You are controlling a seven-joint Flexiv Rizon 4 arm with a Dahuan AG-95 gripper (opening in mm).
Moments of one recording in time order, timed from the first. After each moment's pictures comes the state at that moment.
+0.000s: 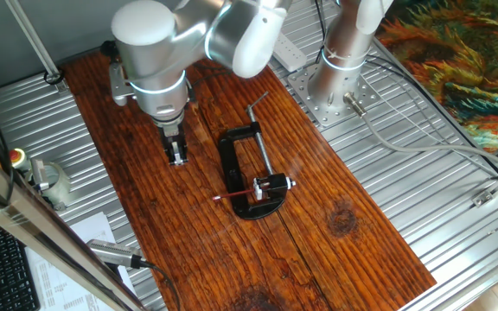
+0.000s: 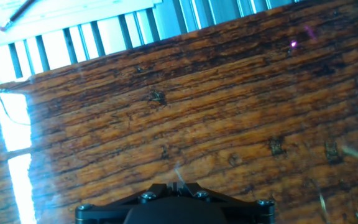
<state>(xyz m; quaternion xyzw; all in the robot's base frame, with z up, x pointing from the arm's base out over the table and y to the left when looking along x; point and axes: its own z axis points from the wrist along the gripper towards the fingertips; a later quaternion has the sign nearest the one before) 0.551 0.088 0.136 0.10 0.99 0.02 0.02</state>
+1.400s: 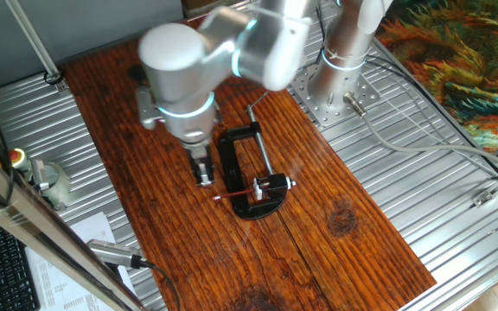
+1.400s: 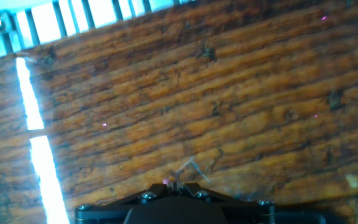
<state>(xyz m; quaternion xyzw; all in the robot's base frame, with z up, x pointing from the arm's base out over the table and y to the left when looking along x) 0.510 0.171 0.121 0.13 0.99 0.03 -0.01</state>
